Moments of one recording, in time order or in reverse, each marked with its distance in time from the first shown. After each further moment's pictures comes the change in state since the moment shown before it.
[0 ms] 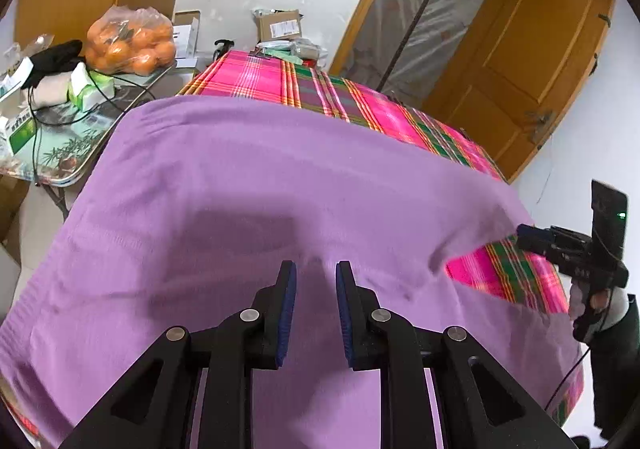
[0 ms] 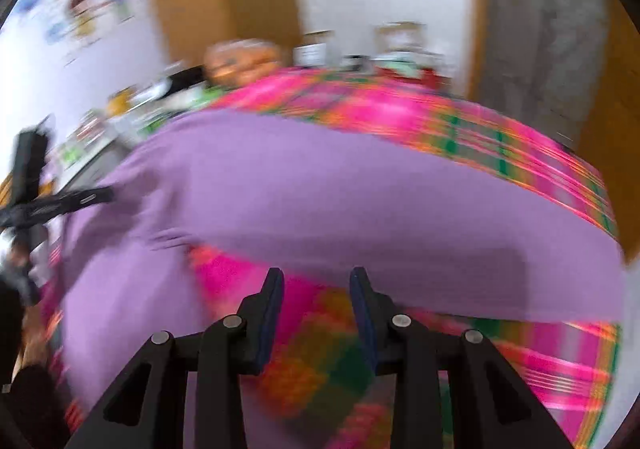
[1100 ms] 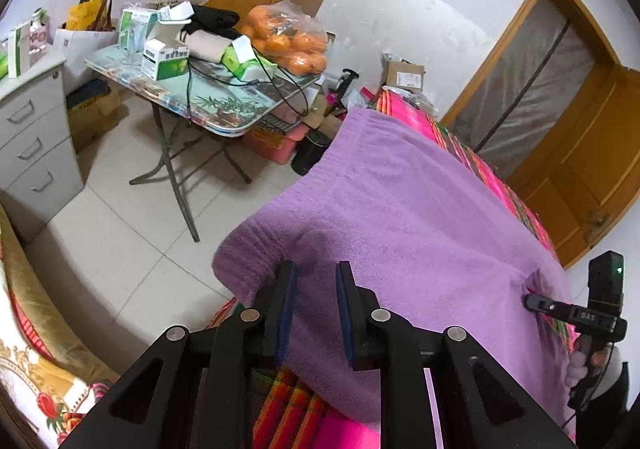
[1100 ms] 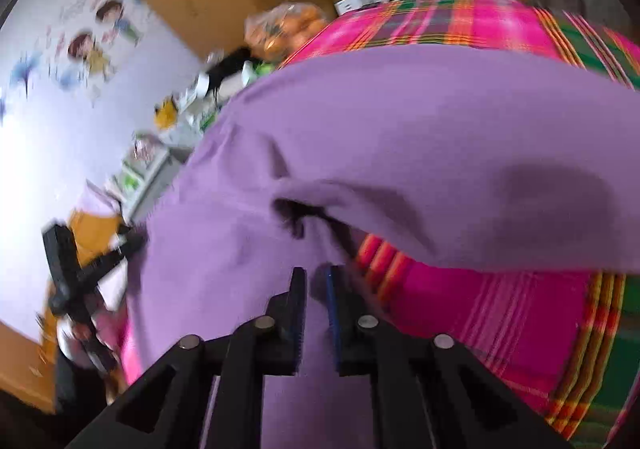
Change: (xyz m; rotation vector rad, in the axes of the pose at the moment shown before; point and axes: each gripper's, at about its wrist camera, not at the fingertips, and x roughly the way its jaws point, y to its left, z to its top) left arm -0.075 0.138 -0.056 -0.357 -0.178 0.235; right arm 0.084 0.041 0.011 0.325 0.083 0.265
